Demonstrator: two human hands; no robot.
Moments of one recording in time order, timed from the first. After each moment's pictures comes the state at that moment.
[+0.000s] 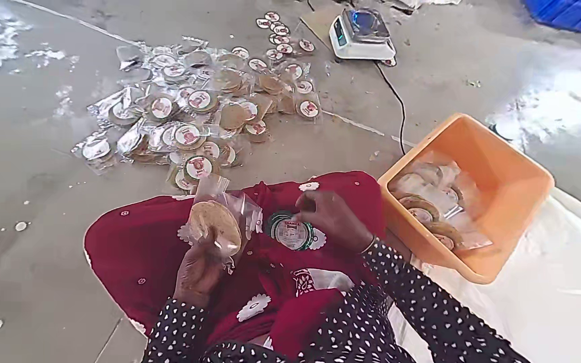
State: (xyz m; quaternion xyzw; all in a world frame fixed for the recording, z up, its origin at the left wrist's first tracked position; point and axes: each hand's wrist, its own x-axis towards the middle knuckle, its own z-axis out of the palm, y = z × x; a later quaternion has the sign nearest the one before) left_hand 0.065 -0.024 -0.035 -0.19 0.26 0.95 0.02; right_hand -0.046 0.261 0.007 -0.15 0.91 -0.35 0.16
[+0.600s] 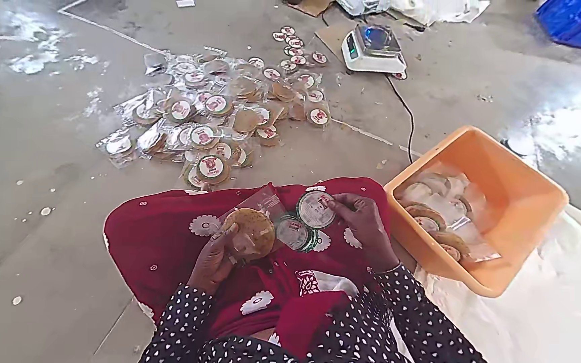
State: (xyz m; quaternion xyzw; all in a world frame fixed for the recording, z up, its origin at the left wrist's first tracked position) left_hand 0.065 -0.013 -0.039 -0.21 0.37 0.90 0.07; right_hand -0.017 0.290 0.007 0.00 0.81 -0.59 0.04
